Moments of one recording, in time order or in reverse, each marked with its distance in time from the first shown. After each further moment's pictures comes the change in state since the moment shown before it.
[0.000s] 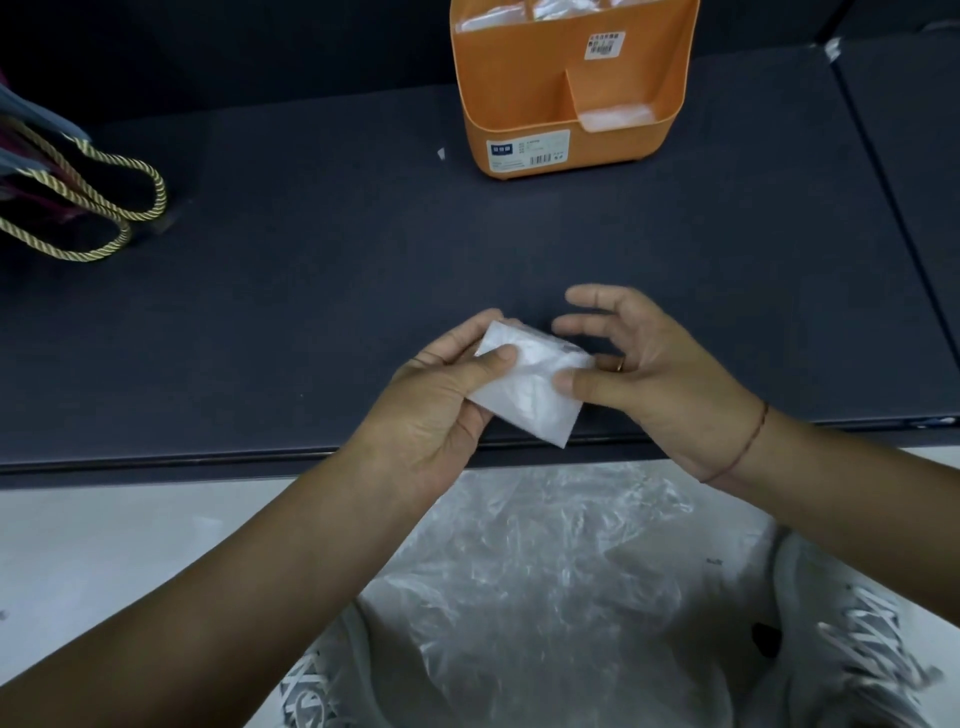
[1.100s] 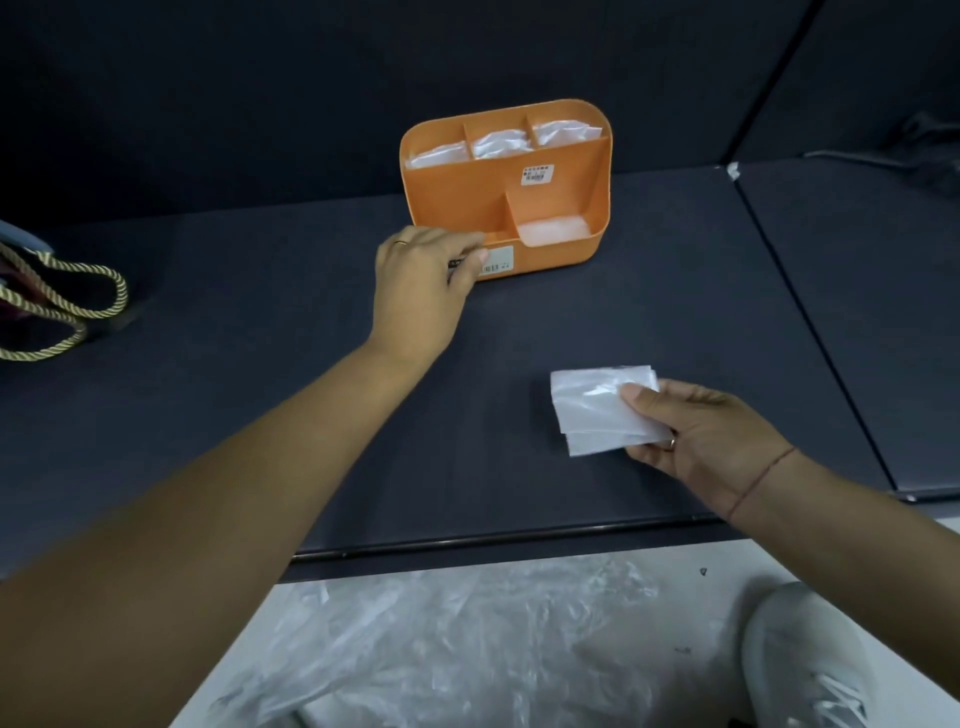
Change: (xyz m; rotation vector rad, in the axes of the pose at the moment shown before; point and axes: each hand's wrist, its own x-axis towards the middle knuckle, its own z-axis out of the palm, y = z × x) left_hand 0.135 0.069 0.047 1.372 0.144 1.226; right_hand 0.011 -0.005 -0.068 0.358 0.381 0.304
